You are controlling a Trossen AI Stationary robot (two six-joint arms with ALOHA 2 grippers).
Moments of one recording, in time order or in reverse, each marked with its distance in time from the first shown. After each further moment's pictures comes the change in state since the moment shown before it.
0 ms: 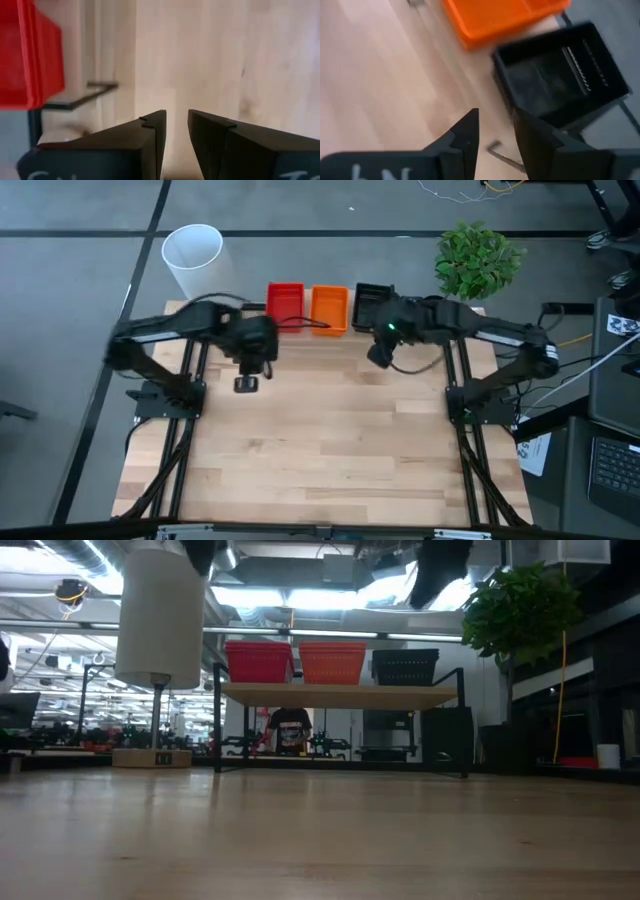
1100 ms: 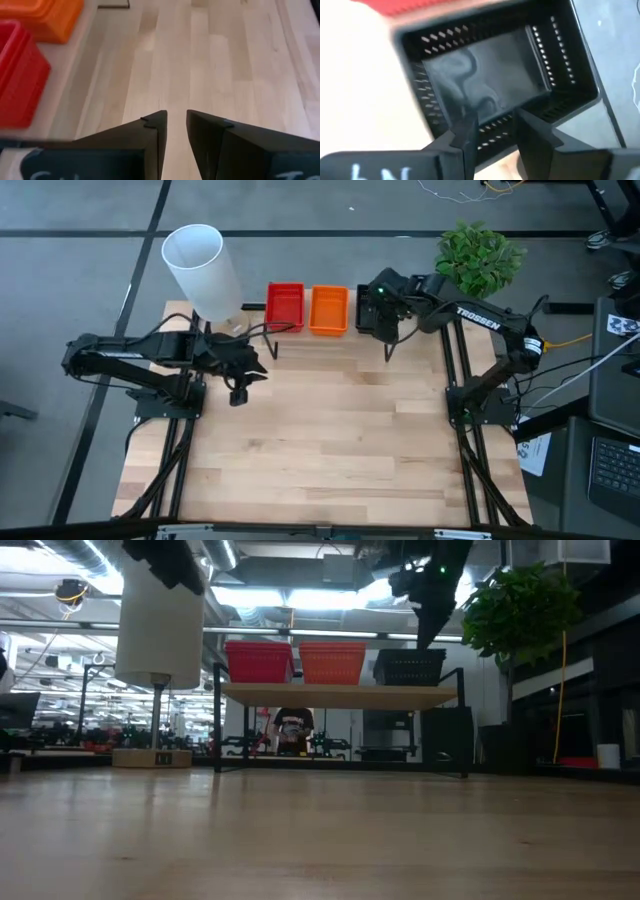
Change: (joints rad) left arm -0.075 -0.532 -0.748 0.757 -0.034 -0.077; right arm -0.324 0.149 0.052 -0.069 -0.104 -0.363
